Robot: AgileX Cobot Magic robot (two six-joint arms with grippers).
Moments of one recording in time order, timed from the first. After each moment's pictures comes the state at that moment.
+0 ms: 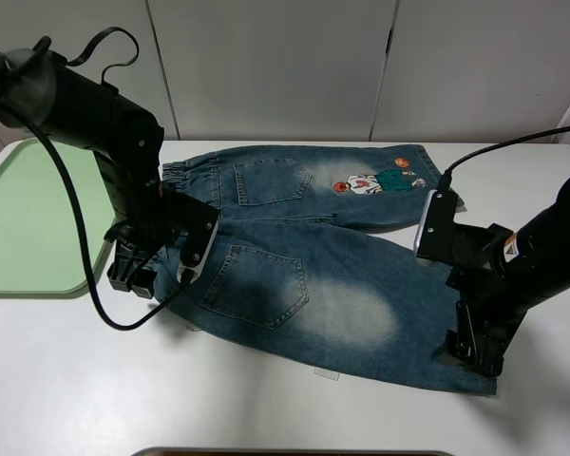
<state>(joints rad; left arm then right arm) -0.49 1.99 -1.10 0.23 0.61 1.10 0.42 1.45 -0.52 0.06 0.45 -0.74</state>
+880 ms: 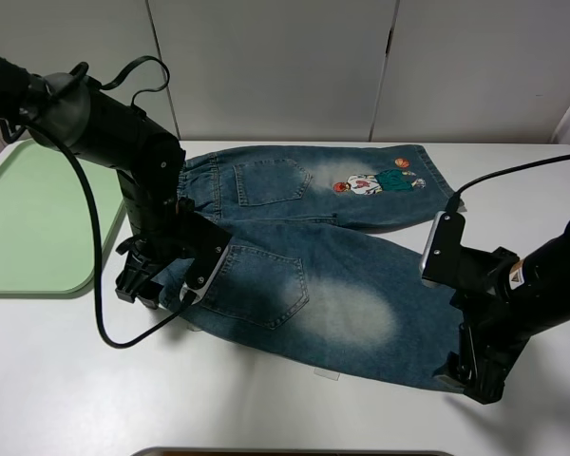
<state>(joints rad) -0.53 2.06 -1.11 0.25 0.60 1.18 0.42 1.45 -0.43 0.11 0.35 -0.73</state>
